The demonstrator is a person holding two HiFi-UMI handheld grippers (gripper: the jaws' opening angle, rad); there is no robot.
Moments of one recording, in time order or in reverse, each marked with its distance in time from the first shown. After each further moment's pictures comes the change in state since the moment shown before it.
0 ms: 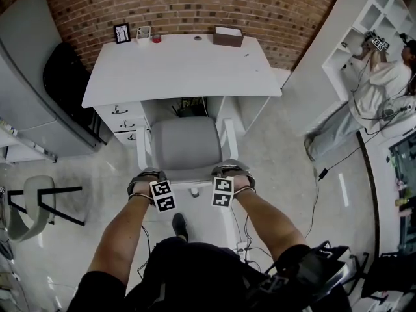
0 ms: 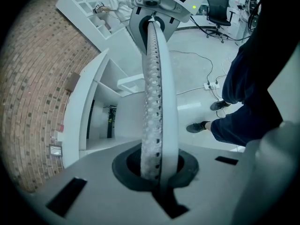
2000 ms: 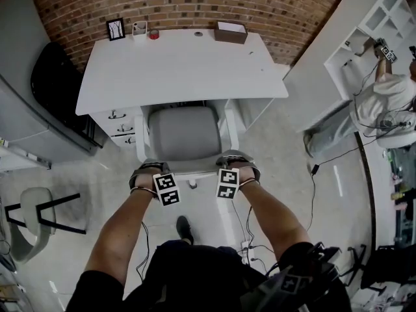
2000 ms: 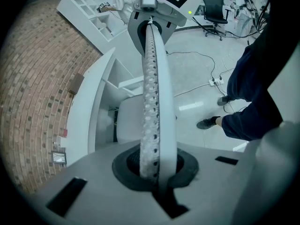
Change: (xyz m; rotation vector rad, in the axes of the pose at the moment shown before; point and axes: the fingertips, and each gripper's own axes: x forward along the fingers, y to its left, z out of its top) left arm 0.026 0.092 -0.021 0.048 -0.047 0.021; right arm 0.038 -0.085 0.015 0.031 0.065 -0.033
